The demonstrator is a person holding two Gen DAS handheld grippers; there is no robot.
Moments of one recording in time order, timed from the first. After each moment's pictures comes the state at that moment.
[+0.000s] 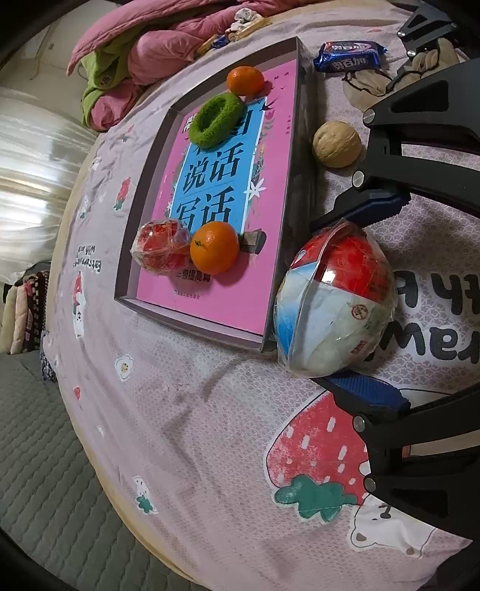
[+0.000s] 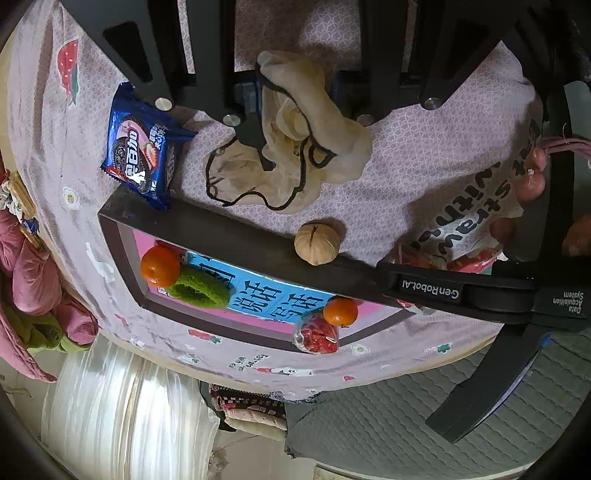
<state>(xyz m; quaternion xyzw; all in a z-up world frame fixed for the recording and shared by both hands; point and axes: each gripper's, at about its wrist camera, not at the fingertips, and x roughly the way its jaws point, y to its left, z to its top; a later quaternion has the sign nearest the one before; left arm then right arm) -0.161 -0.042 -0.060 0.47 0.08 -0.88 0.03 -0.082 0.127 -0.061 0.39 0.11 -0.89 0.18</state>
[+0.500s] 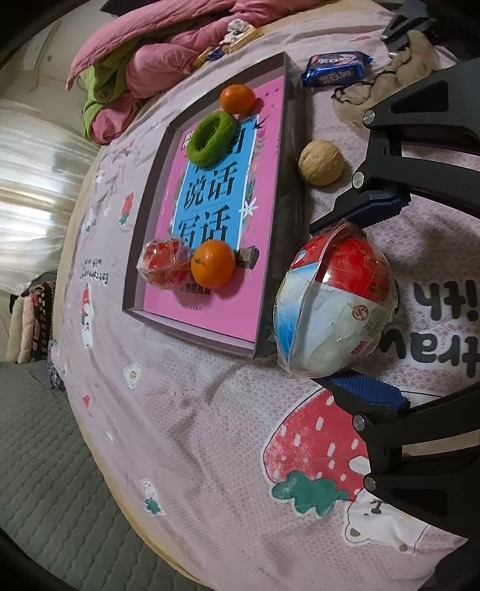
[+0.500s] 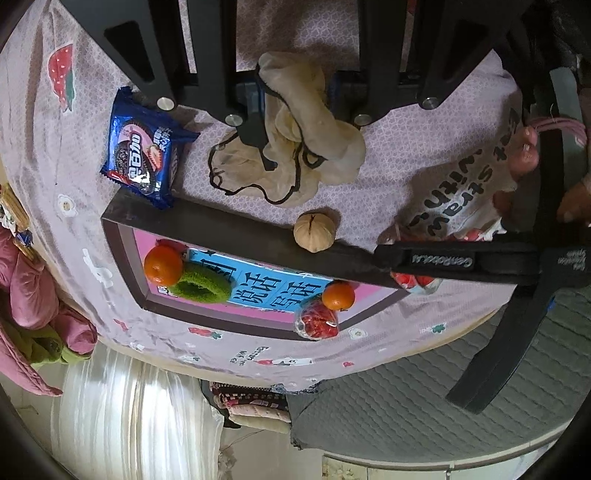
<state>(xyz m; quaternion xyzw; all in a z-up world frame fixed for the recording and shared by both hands) -0.143 -0.038 -0.050 0.45 0.07 -0.89 0.01 -0.079 0.135 -0.052 0.39 0.08 -0.90 0.20</state>
